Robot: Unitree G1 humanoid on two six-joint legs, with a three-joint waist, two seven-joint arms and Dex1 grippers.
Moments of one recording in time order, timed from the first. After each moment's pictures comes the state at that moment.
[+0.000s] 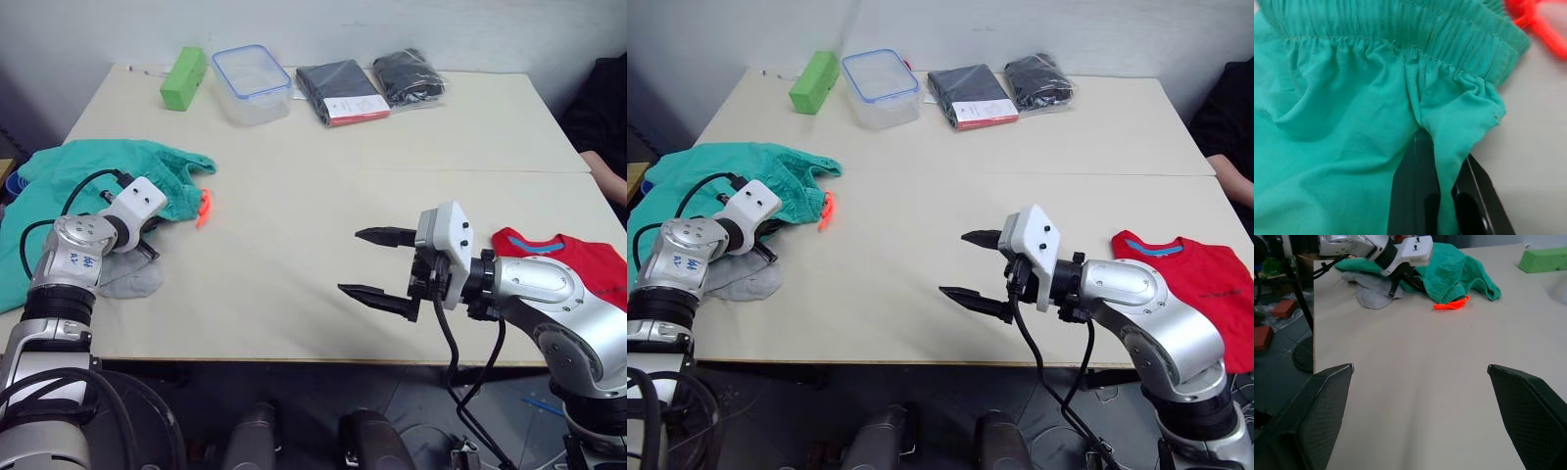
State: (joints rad) left arm -0.82 0.80 -0.06 0.77 0.12 0.14 -0.65; right arm -0.38 -0.69 -0.02 -0.66 0.69 0.76 0.75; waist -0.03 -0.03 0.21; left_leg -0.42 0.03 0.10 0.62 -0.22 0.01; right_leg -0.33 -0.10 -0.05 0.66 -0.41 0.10
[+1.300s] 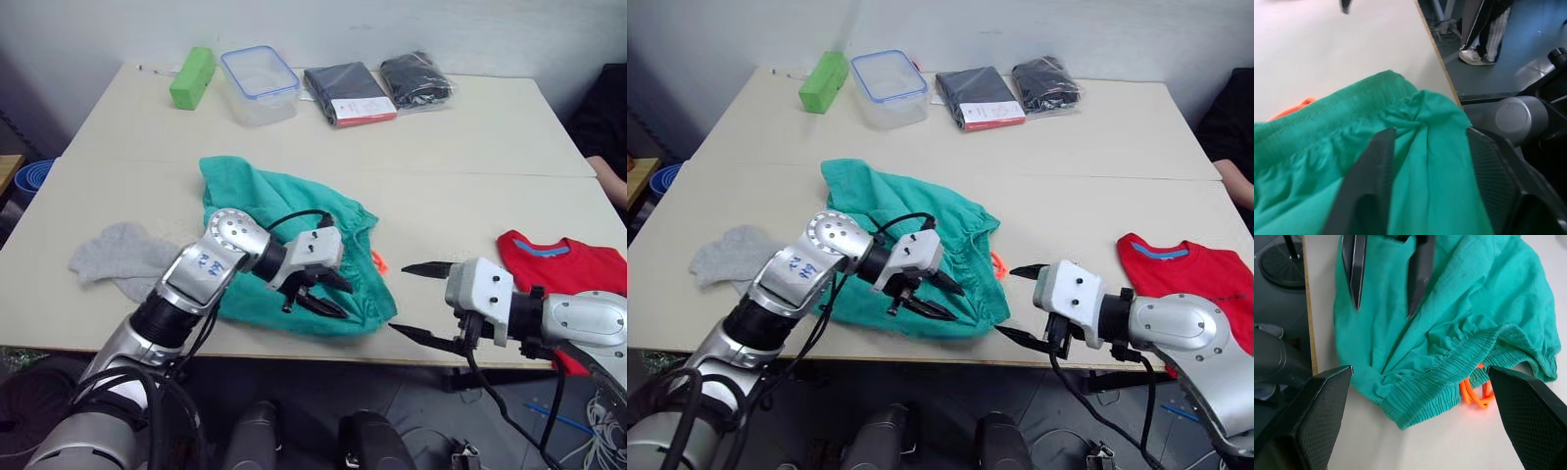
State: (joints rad) left arm -0.77 0.59 -0.36 -0.16 -0.23 0.62 -1.29; right arm -0.05 -0.95 -0.10 -0.70 0.42 0.47 0.90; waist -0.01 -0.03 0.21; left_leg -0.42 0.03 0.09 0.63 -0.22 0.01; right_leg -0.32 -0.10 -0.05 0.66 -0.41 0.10
